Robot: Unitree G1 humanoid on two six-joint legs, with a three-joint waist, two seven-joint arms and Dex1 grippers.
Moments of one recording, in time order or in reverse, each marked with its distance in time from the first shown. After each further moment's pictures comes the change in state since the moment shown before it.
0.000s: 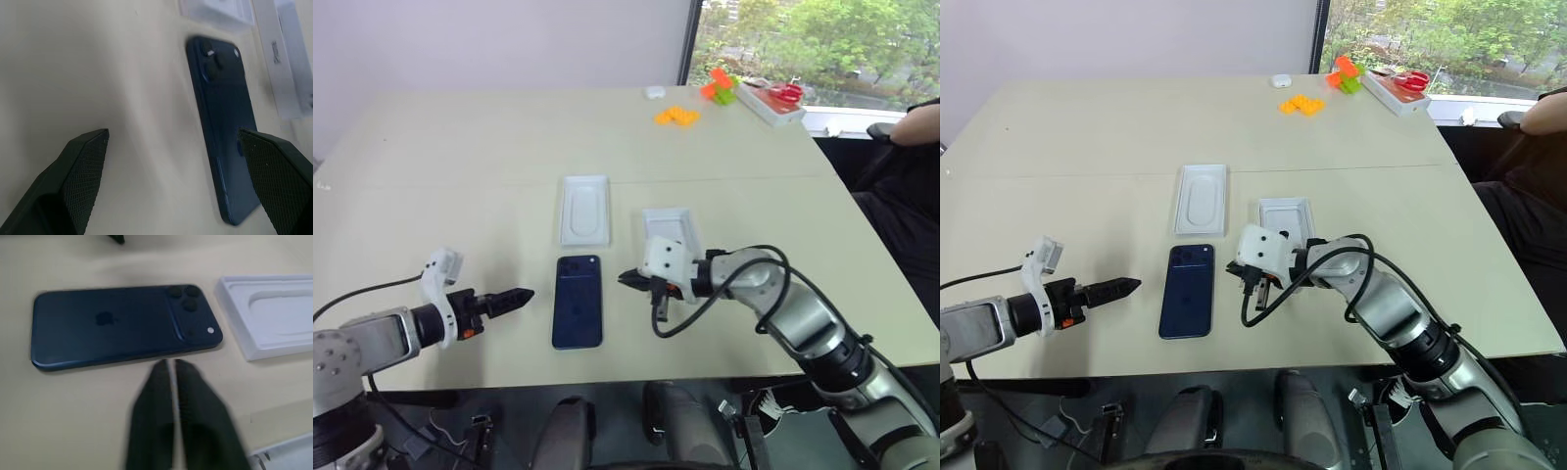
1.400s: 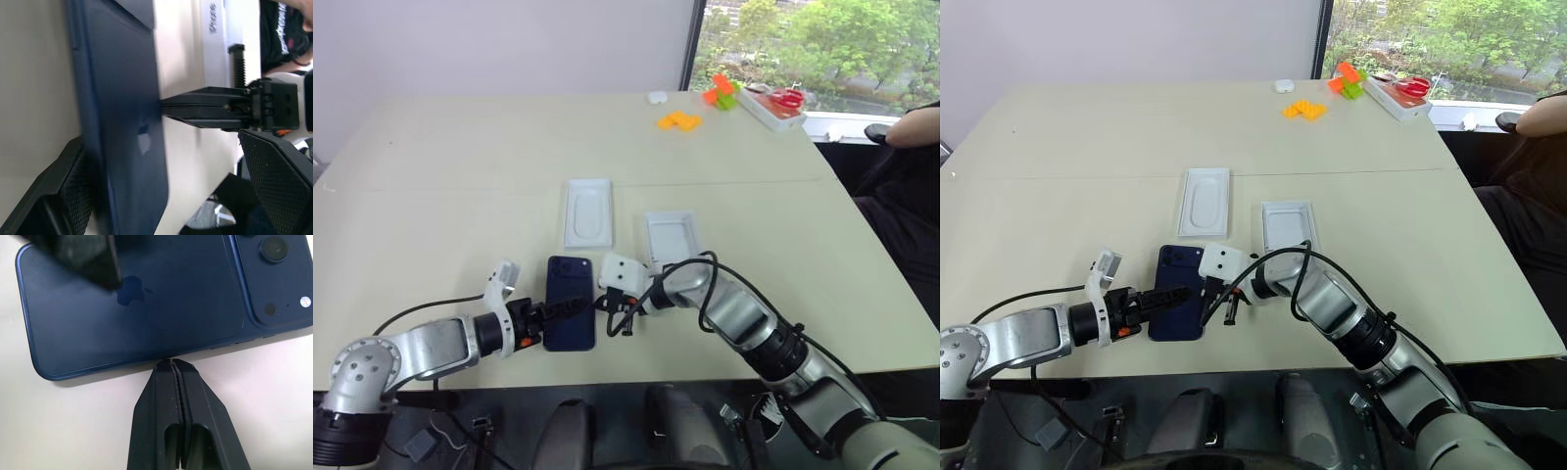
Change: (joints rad) left arm 0.113 0.175 -0.506 0.047 -0.886 -0.534 0.620; right arm -0.063 0.232 0.081 0.174 -0.051 0.200 0.106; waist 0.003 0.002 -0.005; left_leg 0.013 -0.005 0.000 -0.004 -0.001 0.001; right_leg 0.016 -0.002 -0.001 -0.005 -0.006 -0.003
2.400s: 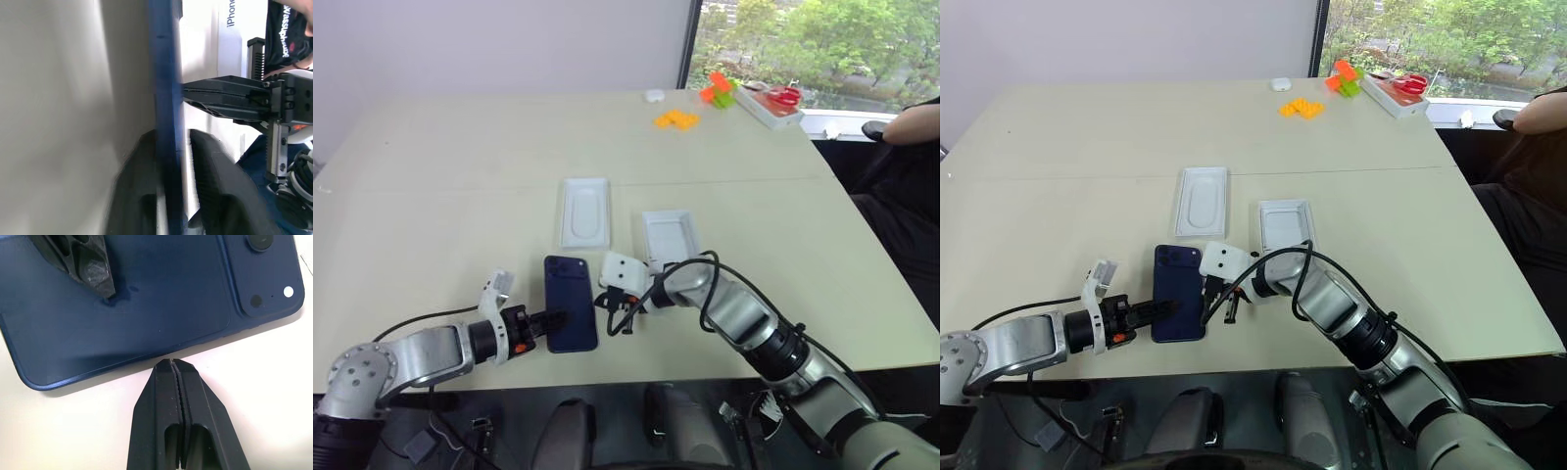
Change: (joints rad) left arm 0.042 0.038 -0.006 0.040 -0.017 -0.029 -0.075; right arm -0.001 -0.018 0.000 0.000 -0.001 -0.024 -0.020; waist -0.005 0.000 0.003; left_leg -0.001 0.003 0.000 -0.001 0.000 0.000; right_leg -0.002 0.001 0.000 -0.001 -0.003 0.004
